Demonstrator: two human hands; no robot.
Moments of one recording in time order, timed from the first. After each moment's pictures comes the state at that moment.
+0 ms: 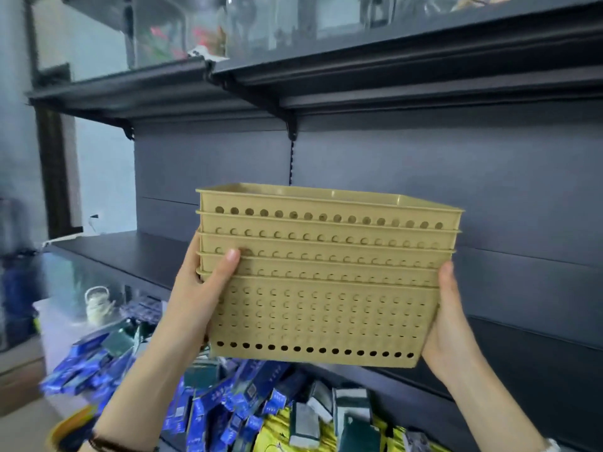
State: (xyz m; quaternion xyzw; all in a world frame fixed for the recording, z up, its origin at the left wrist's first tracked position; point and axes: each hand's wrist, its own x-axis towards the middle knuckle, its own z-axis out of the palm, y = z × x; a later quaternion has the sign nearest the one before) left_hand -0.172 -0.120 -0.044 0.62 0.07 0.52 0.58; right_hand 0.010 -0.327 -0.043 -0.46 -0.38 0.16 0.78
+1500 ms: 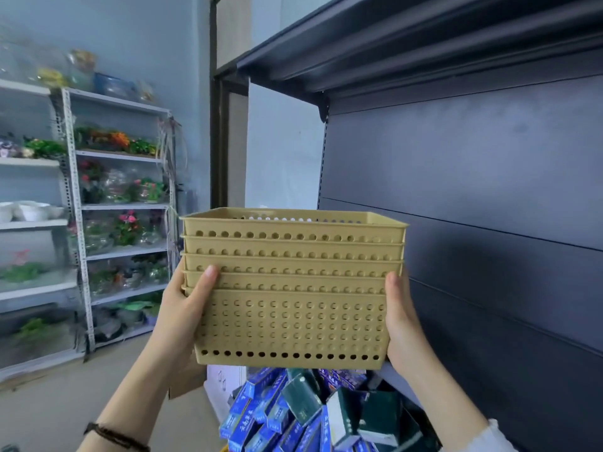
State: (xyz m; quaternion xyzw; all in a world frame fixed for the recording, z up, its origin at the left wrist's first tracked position) left_hand -0.371 0.545 -0.122 0.55 0.30 0.63 0.46; right_hand -0.122 0.435 -0.113 -0.47 -0.46 0.26 0.70
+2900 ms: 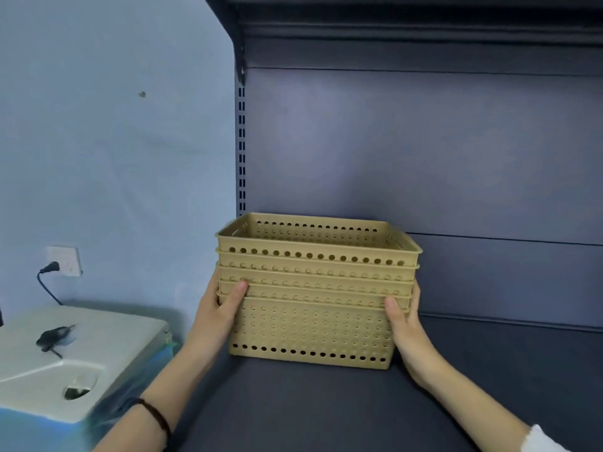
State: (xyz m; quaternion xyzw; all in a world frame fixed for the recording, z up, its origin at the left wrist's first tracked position) left_hand -0.120 1.030 -0.121 0.71 0.06 0.35 0.61; right_hand -0.018 0.757 -0.129 -0.64 -0.26 -0.03 0.72
